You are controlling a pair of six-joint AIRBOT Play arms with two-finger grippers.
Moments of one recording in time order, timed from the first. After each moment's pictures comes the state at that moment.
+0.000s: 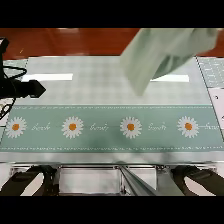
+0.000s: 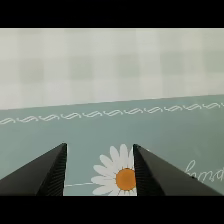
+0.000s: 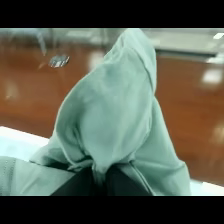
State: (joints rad) left arm 0.02 -0.86 1.05 1.39 -1.19 -1.49; right arm 0.24 -1.11 2.04 -1.36 1.25 1.54
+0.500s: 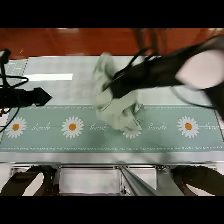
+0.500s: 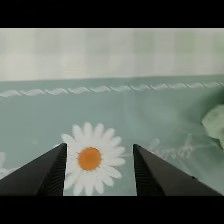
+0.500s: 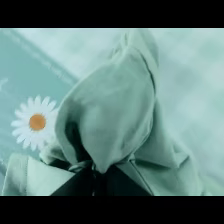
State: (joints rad) left arm 0.01 -0.78 0.92 1.24 -1.21 -1.50; right arm 0.75 -1.24 1.47 -1.37 1.07 1.63
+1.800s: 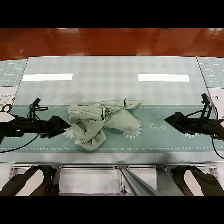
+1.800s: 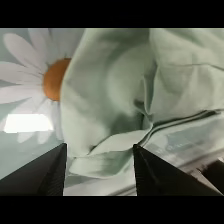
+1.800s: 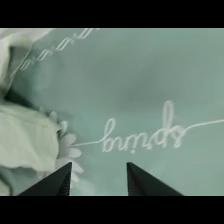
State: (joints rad) left arm 0.27 -0.99 0.45 0.78 -1.23 -1.28; right arm -0.30 -0.73 0.44 -0.89 1.09 1.45
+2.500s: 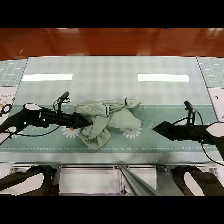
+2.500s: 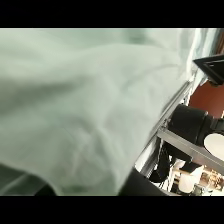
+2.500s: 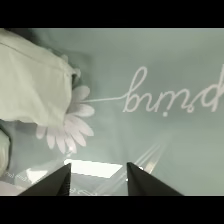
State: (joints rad) left arm -0.01 -1.31 0.56 0.40 -1.21 -0.86; right arm -0.09 -0.75 0.34 -0.85 1.05 1.46
